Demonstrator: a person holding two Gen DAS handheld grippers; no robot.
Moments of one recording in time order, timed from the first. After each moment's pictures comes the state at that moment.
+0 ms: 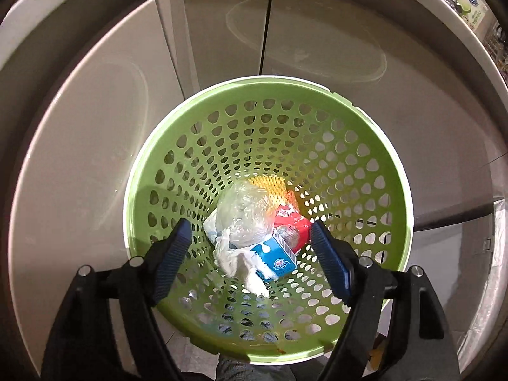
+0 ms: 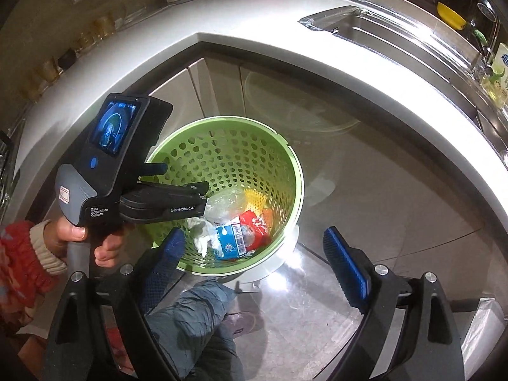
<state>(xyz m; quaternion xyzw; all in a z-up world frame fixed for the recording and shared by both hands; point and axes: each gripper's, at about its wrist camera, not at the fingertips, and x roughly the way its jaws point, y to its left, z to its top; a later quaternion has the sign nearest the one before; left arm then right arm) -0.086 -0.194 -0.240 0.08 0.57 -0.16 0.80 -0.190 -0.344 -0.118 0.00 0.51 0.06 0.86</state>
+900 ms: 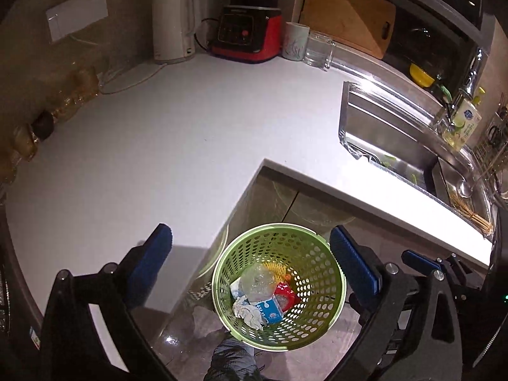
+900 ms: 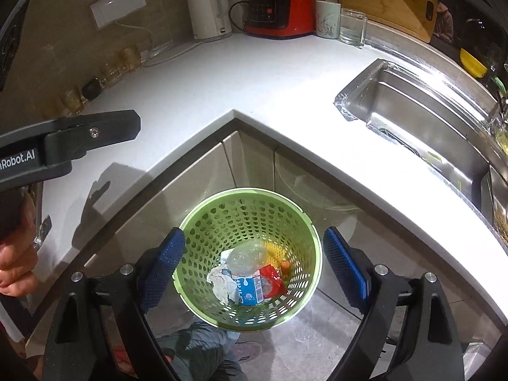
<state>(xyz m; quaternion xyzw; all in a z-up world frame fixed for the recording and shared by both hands) -0.100 -0.143 -0.013 0.00 0.43 -0.08 0.90 -0.136 -0.317 -0.039 -0.01 0.46 0.11 0.88</state>
